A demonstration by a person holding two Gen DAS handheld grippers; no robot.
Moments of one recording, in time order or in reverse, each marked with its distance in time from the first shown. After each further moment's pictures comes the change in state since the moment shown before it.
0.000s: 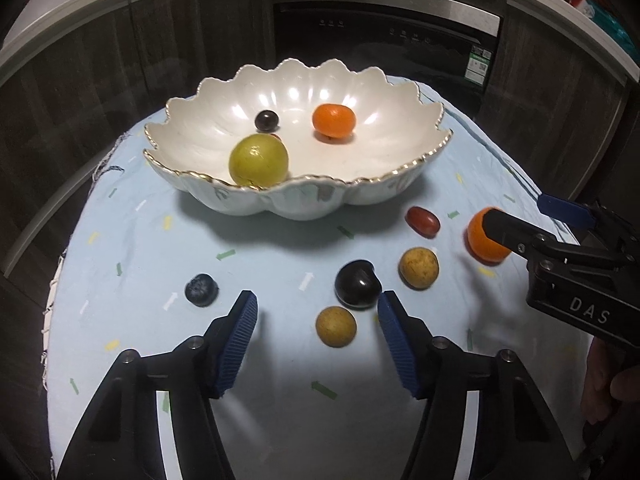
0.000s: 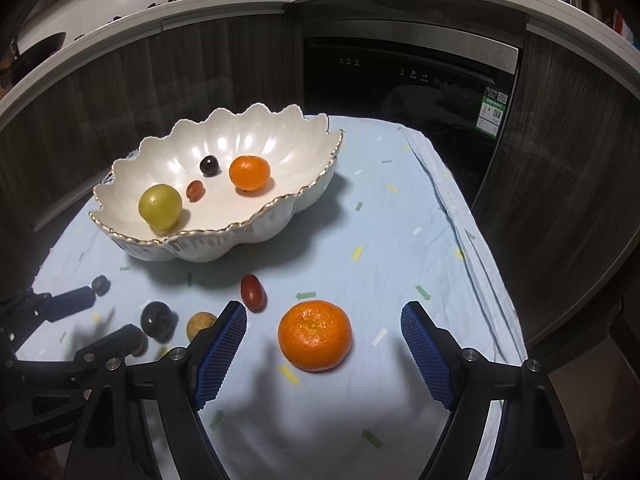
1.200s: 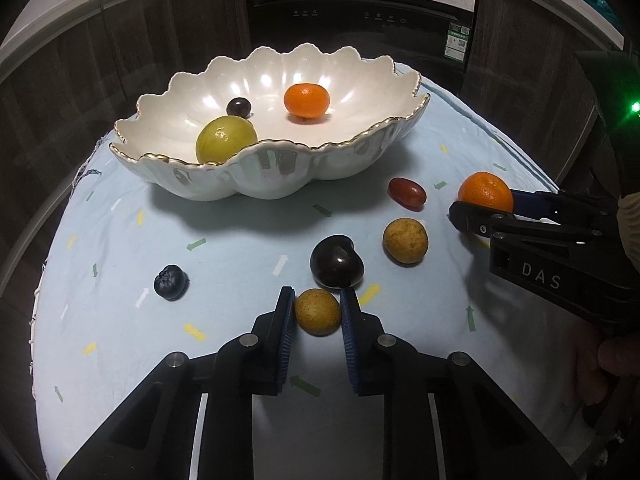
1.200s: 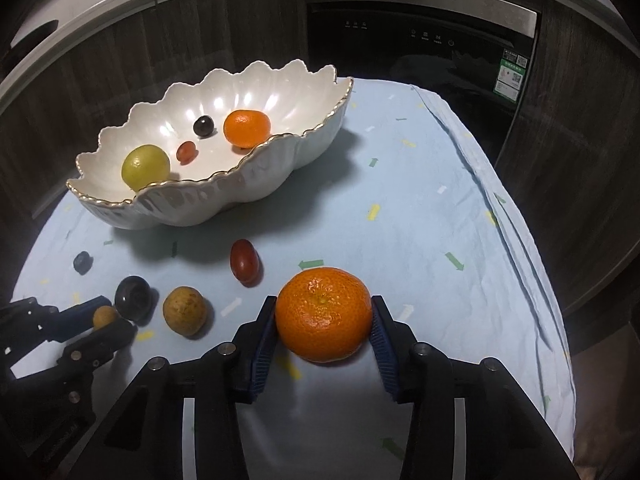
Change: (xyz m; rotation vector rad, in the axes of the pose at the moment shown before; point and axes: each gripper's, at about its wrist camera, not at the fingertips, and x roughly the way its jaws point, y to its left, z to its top) left arm 0.014 -0.012 -0.012 0.071 0.015 -0.025; right arm 0.035 0.001 -0.012 0.004 0.095 0.031
